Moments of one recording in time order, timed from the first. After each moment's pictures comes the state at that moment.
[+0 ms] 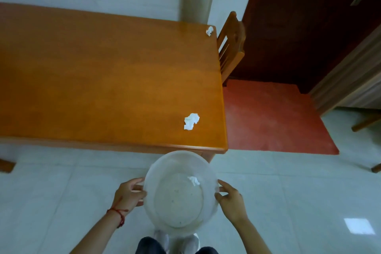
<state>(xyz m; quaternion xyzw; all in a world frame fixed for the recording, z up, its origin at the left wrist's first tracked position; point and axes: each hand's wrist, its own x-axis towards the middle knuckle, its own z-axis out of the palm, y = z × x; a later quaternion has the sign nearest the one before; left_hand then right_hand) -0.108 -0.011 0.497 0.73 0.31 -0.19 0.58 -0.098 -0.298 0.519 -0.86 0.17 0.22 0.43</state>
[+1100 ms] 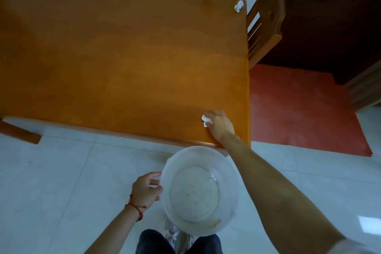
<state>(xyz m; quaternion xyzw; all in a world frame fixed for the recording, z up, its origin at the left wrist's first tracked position) -0.093 -0.025 0.485 0.76 0.32 -0.20 0.53 0.117 -0.215 0.497 -0.97 -0.13 0.13 0.14</state>
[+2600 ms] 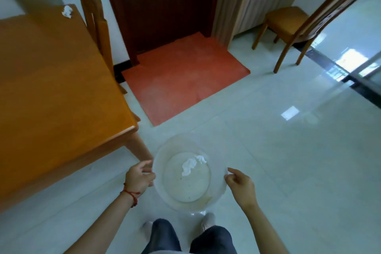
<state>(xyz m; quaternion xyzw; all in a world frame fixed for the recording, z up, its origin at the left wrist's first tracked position) -0.096 -0.230 0.490 0.82 0.06 -0.30 0.48 -0.262 -0.463 0.498 -0.73 0.46 0.01 0.51</state>
